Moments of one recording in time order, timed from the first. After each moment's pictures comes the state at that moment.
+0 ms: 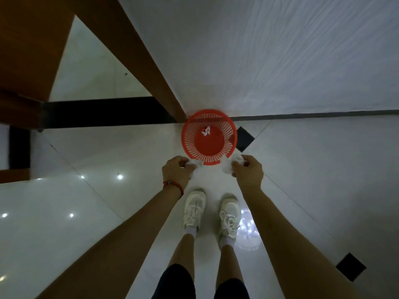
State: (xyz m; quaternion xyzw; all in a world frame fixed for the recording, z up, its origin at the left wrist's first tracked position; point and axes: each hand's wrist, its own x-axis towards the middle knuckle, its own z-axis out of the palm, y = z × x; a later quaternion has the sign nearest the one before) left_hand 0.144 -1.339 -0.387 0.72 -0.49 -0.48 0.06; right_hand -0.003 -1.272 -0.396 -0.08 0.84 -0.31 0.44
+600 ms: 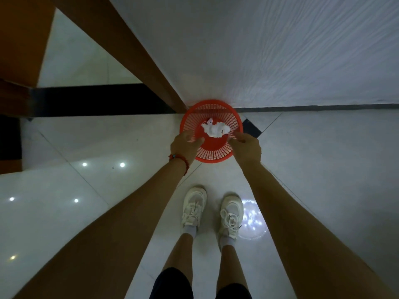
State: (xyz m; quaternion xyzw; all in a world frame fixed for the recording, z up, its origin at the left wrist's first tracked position) left_hand 0.102 -1.390 -0.444 0.70 -0.52 -0.49 0.00; right_hand -0.026 -1.335 -0.454 -0.19 0.83 -0.22 0.48
